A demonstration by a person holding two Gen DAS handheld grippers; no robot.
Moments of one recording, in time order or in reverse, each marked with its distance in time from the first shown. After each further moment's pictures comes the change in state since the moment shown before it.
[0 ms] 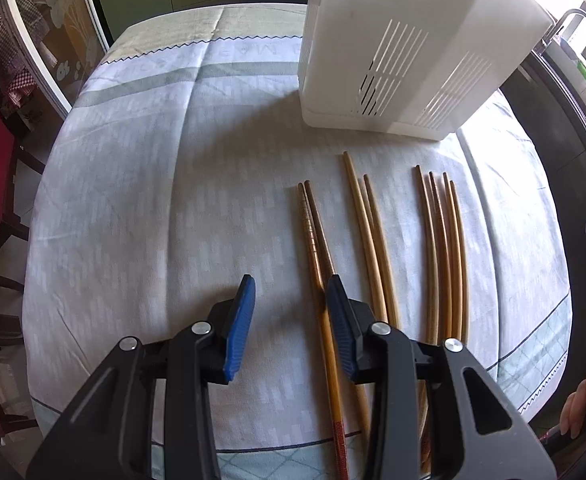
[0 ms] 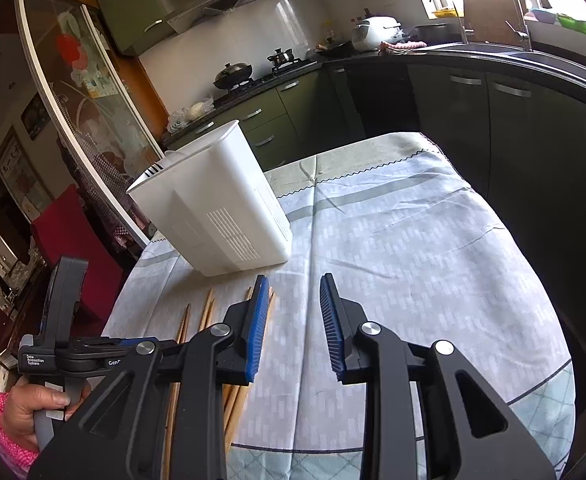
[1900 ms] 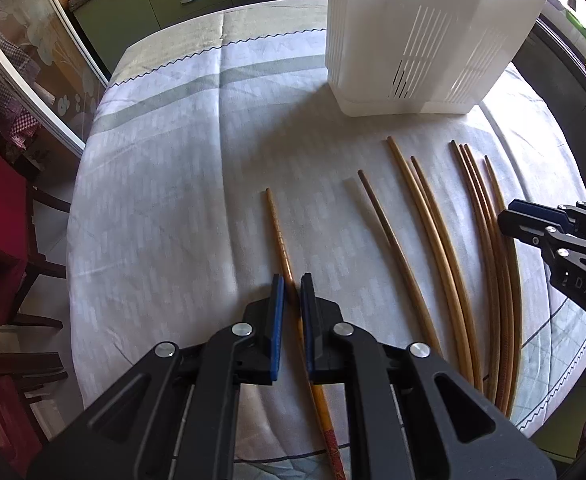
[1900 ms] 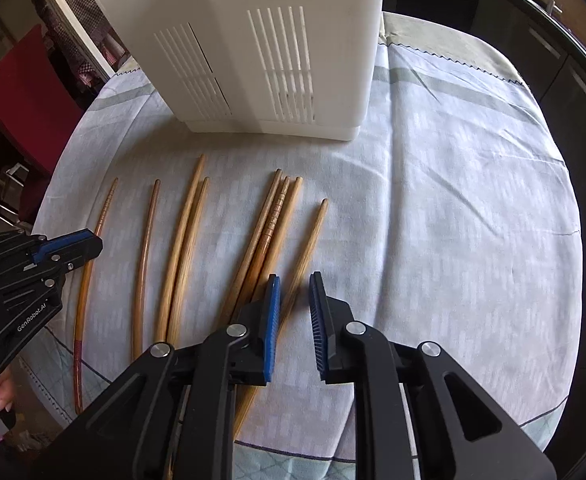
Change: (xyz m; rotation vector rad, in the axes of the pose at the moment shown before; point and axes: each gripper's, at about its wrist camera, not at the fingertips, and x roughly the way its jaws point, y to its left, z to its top) left arm 0.000 0.025 0.005 0.156 0.019 0.087; right arm 0.149 0.081 -0.020 -0.250 0.580 -0.168
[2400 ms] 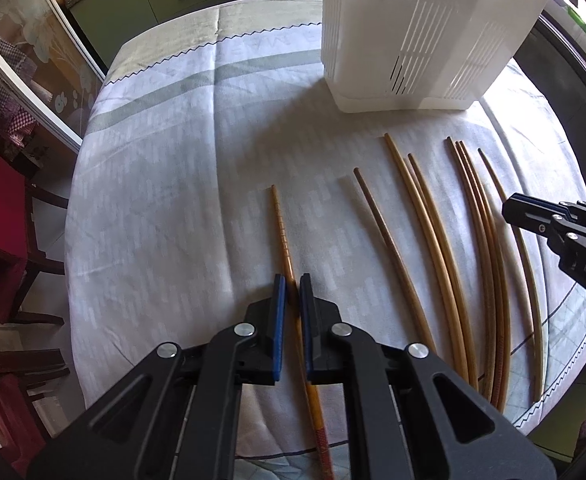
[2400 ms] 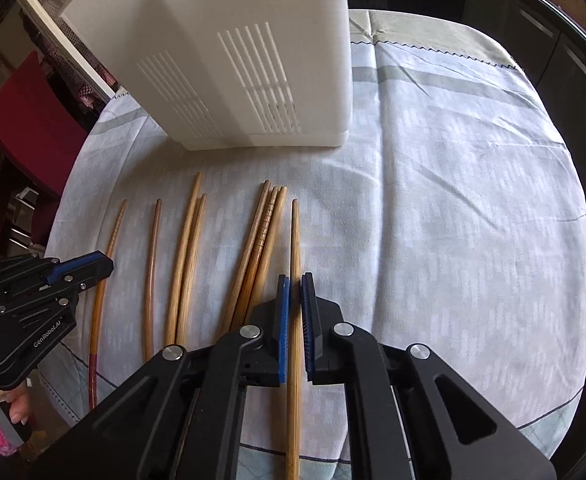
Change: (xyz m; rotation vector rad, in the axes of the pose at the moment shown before) left arm 0.002 -0.006 0.006 -0.009 0.025 -0.005; right arm -0.007 -0.013 0.003 0.084 -0.028 0.072
